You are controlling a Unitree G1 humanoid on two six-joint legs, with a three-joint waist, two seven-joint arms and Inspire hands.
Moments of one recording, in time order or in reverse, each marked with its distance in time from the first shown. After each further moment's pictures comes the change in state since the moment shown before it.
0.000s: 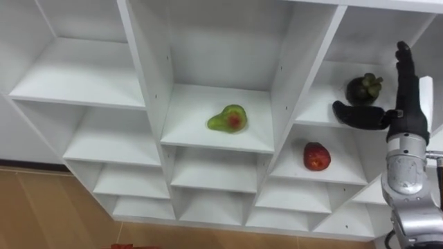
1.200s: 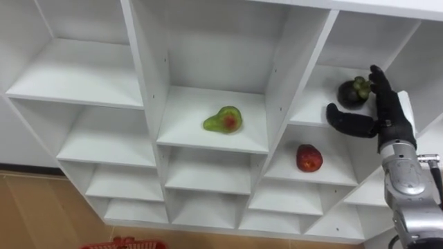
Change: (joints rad) left arm -0.002 0.022 0.002 -0.052 -0.002 0.001 -0.038; right arm -0.032 -0.015 -0.010 0.115 0.095 0.012 0.249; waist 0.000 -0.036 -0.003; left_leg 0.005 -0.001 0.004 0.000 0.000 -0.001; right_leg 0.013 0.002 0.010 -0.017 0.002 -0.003
